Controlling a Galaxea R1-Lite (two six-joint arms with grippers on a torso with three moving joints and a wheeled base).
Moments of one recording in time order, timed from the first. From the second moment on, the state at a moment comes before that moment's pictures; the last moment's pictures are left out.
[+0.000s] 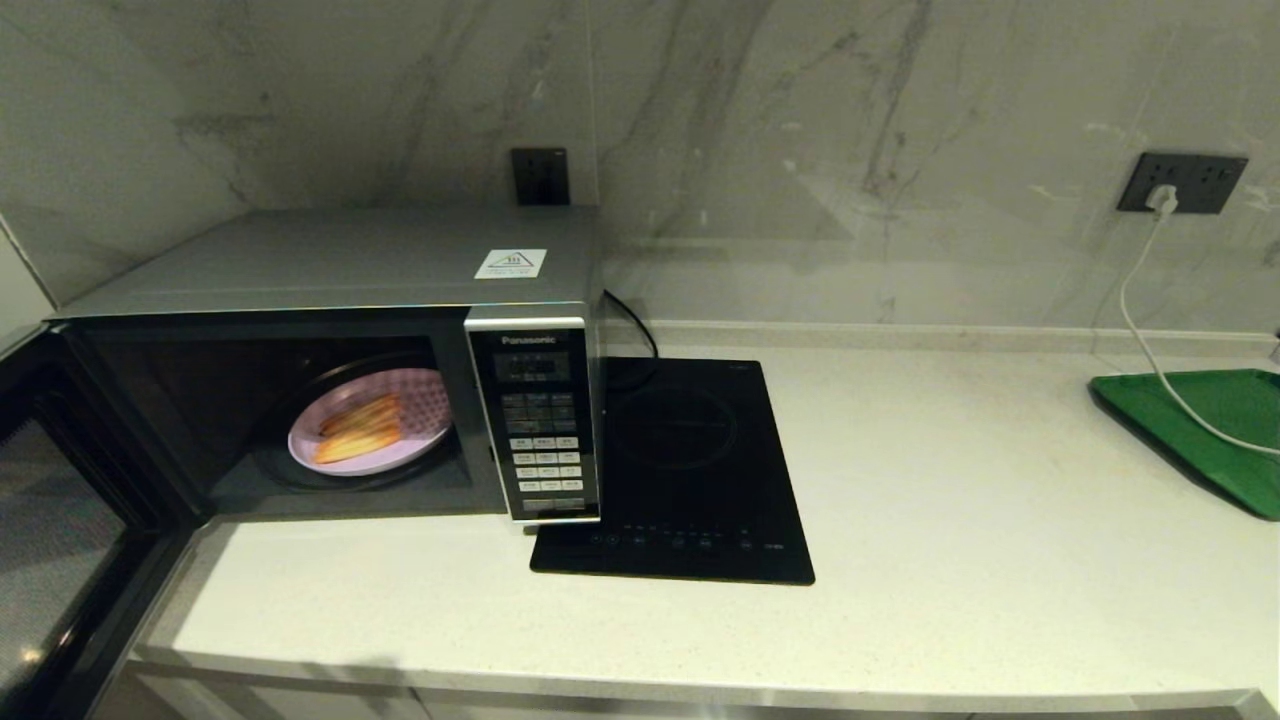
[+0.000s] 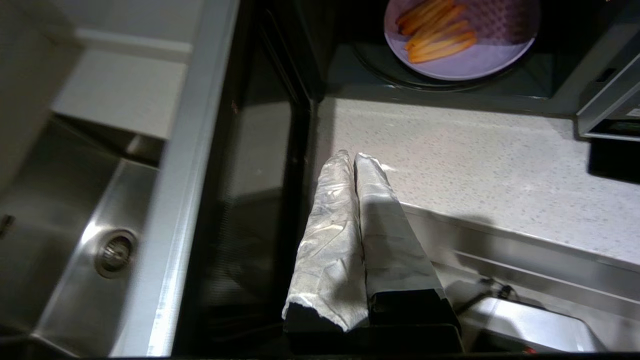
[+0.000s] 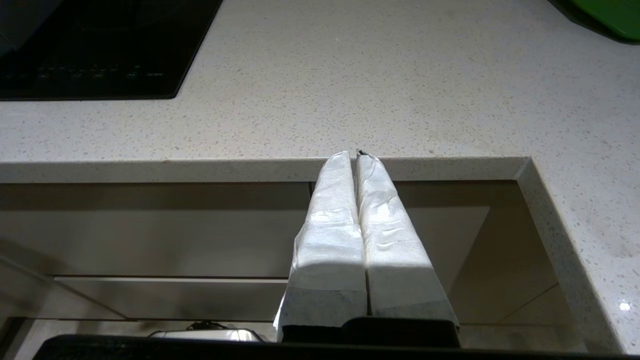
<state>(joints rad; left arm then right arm) -0.03 0.98 -1.28 0.77 0.37 0.00 0.00 0.00 -0.11 0.26 -0.04 0.09</state>
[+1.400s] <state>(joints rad) 0.02 1.47 -0.75 -0.19 -0.08 -1.41 0.00 0.00 -0.11 0.26 -0.04 0.09</state>
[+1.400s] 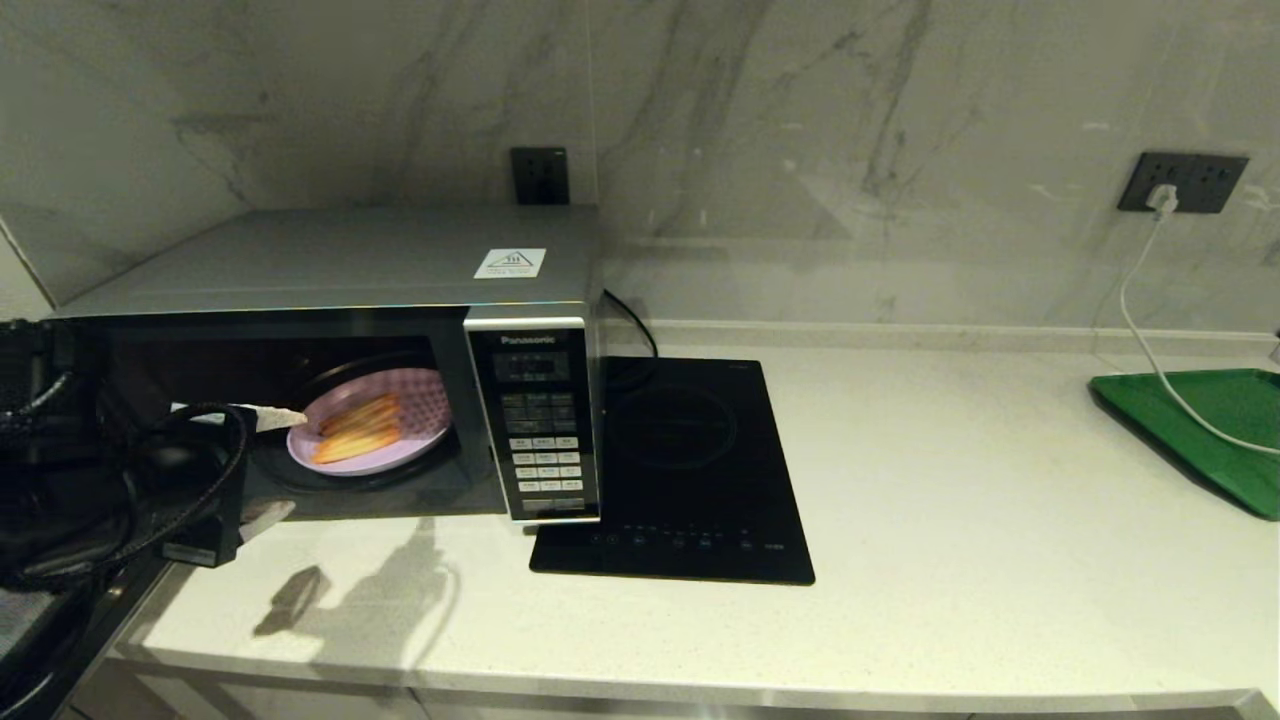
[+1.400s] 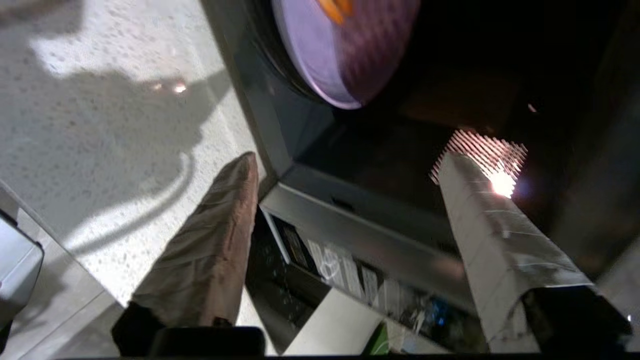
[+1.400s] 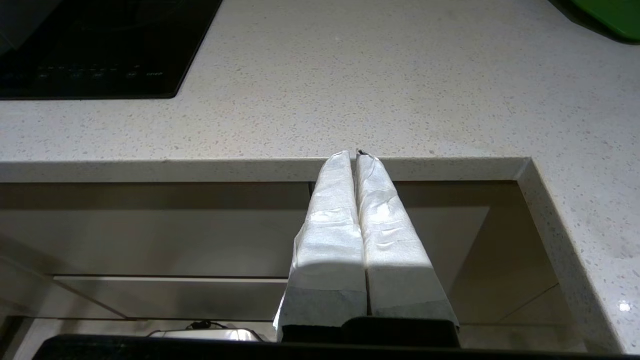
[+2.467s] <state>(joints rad) 0.06 1.80 -0.94 -0.19 -0.08 -1.44 0.00 0.00 -0.11 0.26 -0.04 0.09</state>
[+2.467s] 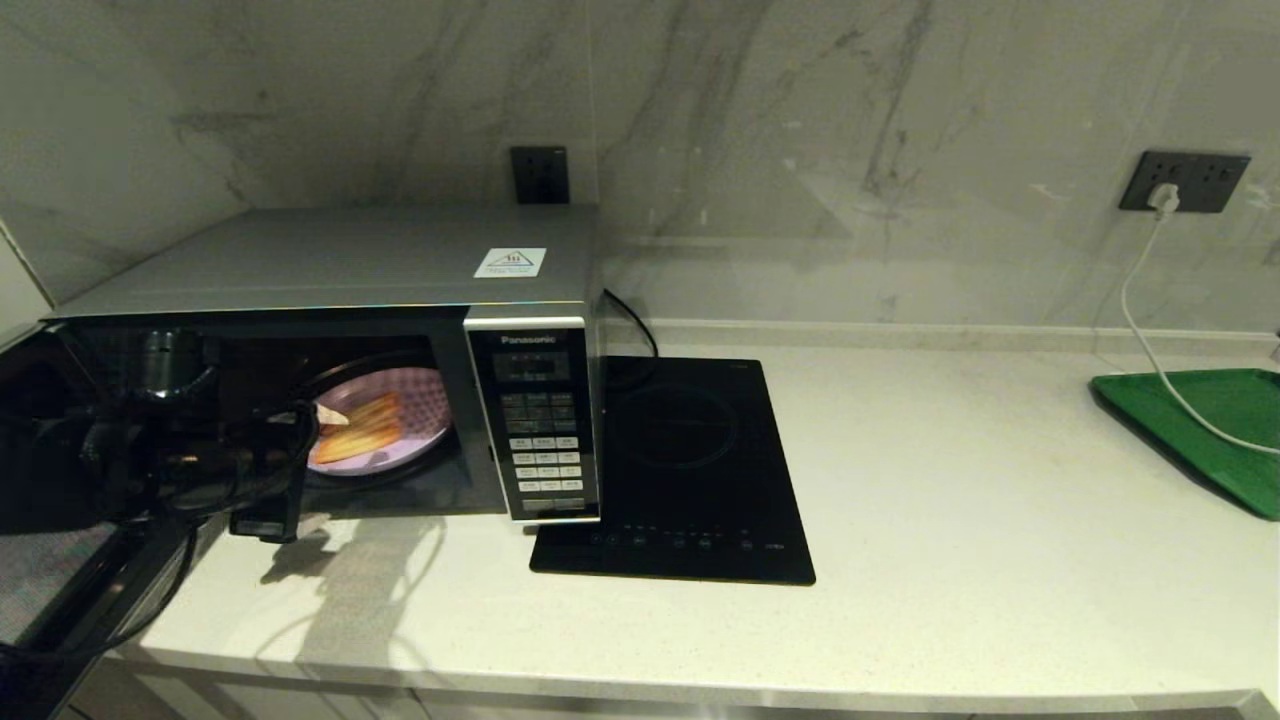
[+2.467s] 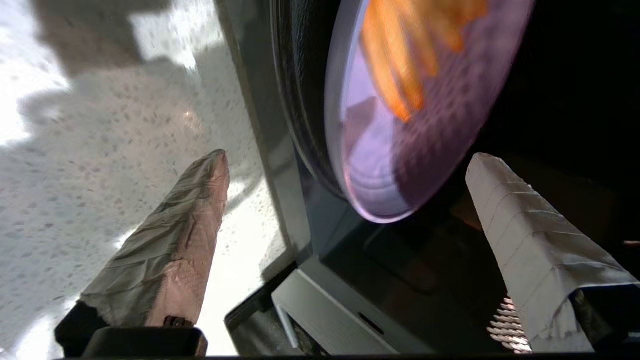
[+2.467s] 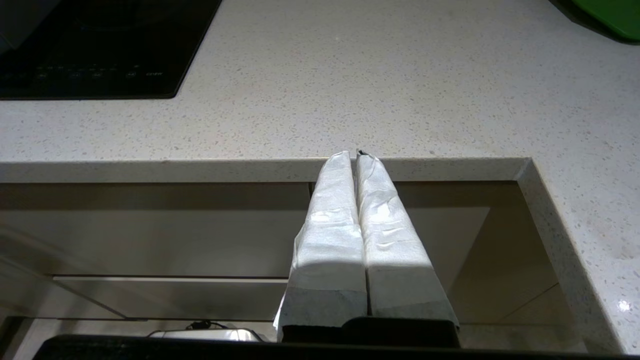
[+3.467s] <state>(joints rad) 0.04 1.91 -0.95 -0.19 -0.08 -1.44 0.00 0.00 -0.11 0.26 -0.04 0.09</state>
